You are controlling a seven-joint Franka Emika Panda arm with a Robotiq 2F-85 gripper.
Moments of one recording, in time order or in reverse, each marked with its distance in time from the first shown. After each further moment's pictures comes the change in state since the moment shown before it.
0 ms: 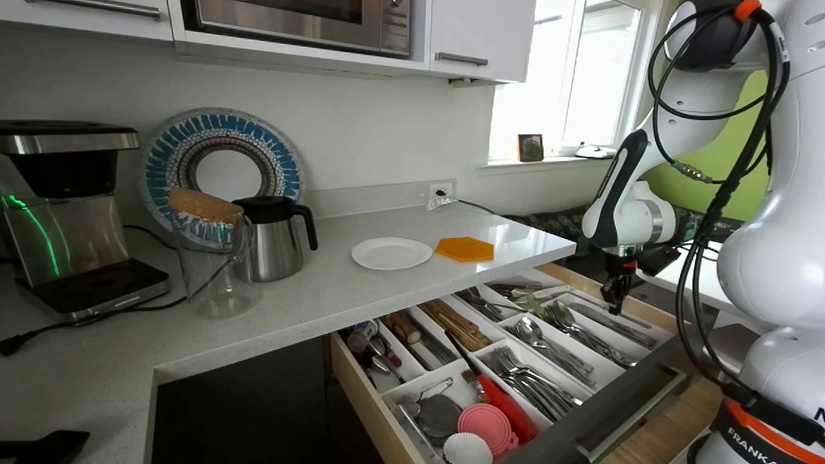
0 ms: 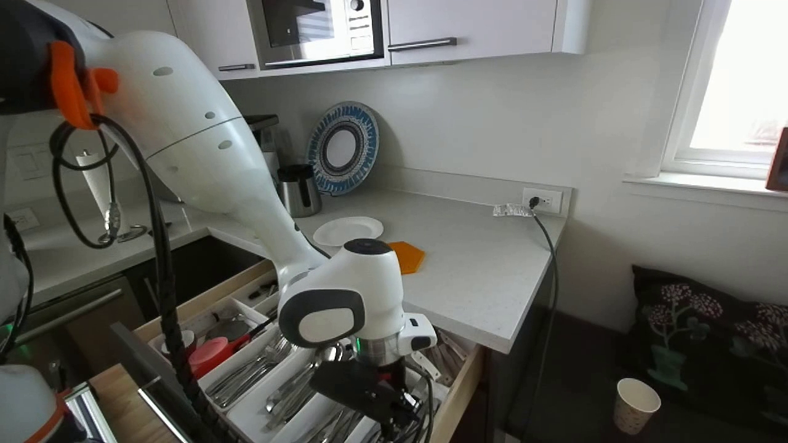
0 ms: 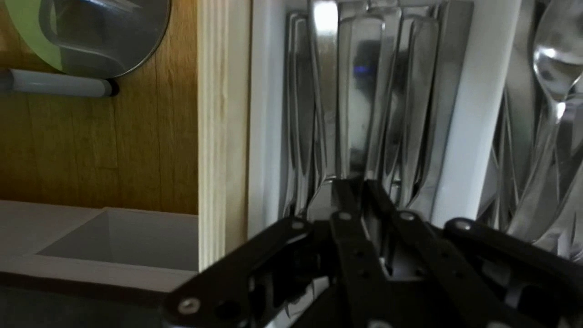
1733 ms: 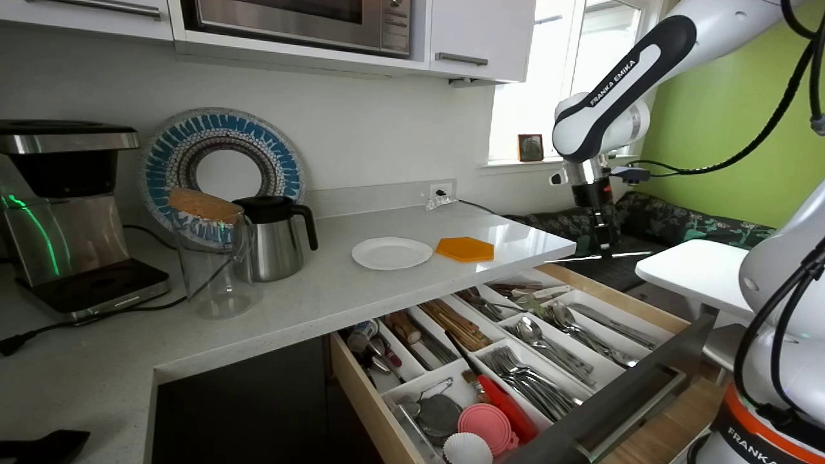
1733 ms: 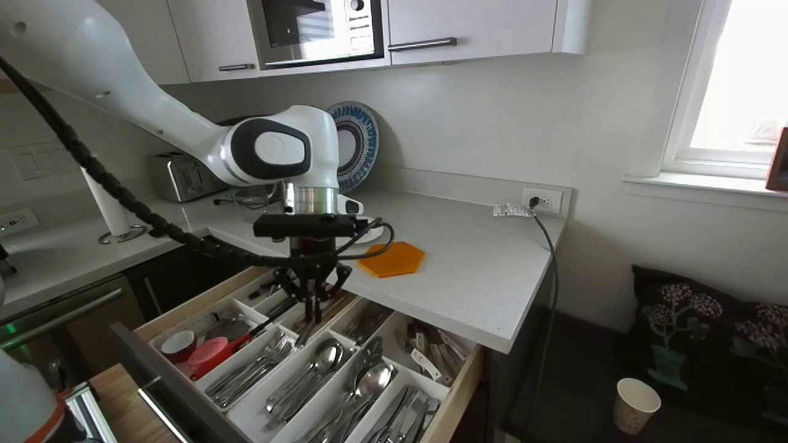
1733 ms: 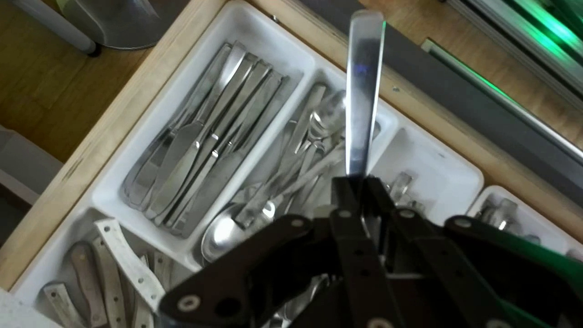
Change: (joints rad) arm 0.299 -0.545 0.047 -0.049 -0.231 -0.758 -0.135
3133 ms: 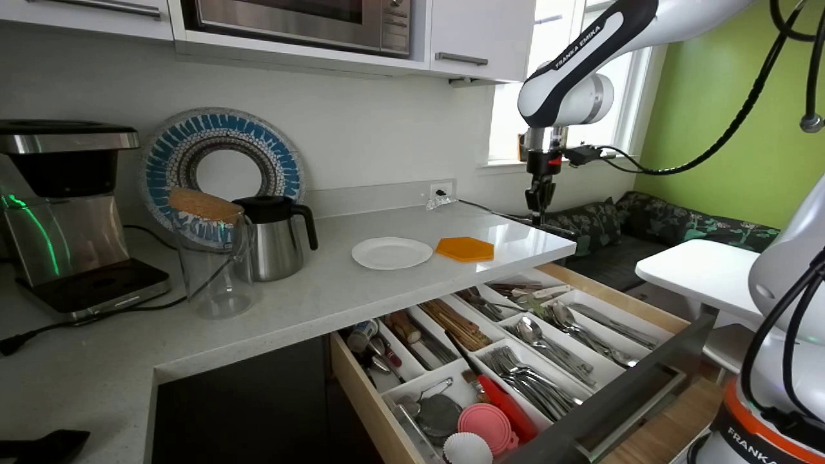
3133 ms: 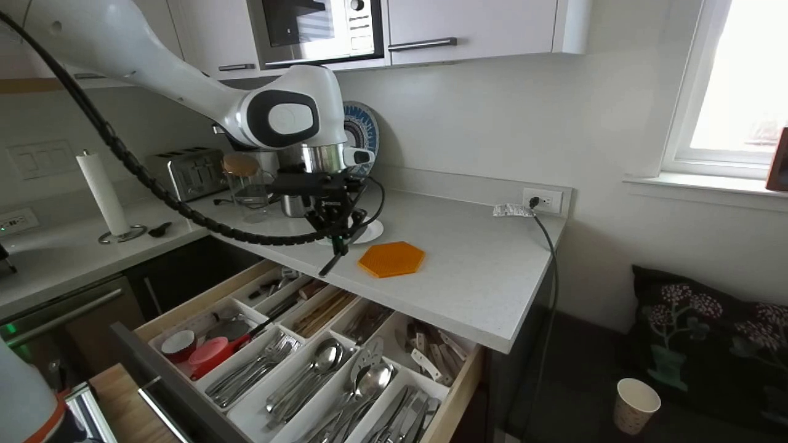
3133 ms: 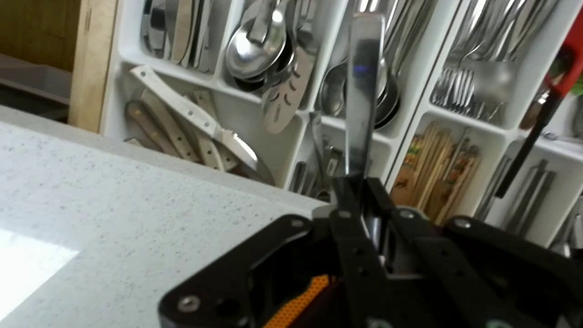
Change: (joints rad) arm 0.084 0.065 0.031 0.179 0.262 0.155 0.284
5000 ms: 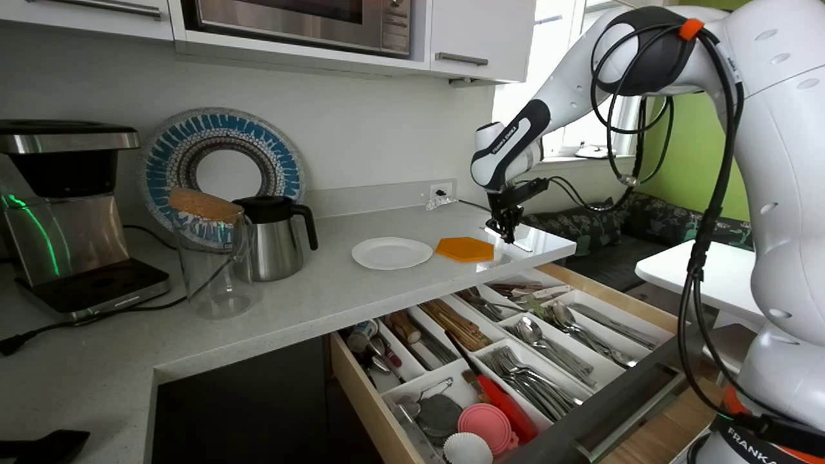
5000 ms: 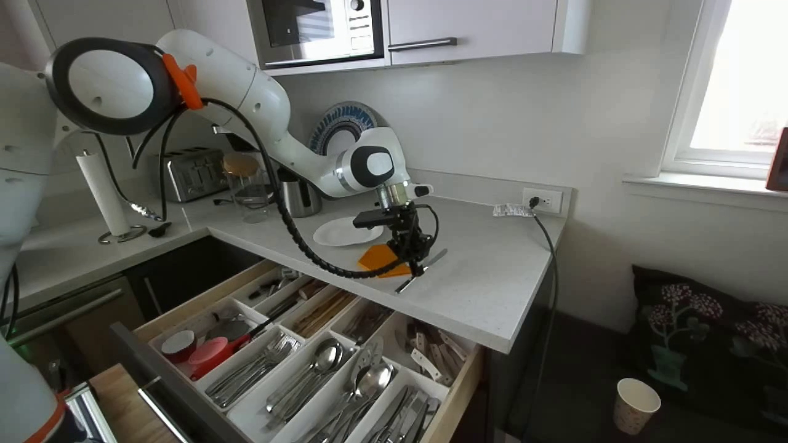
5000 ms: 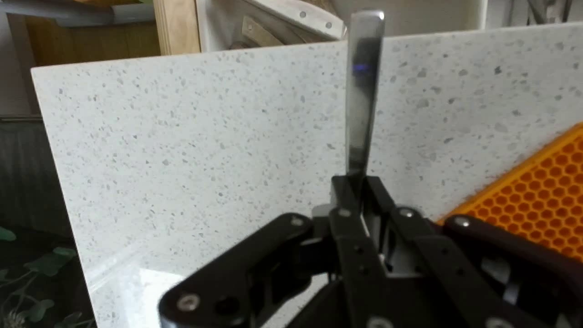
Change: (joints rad) arm 0.022 0.637 -0.025 0.564 -0.251 0.065 0.555
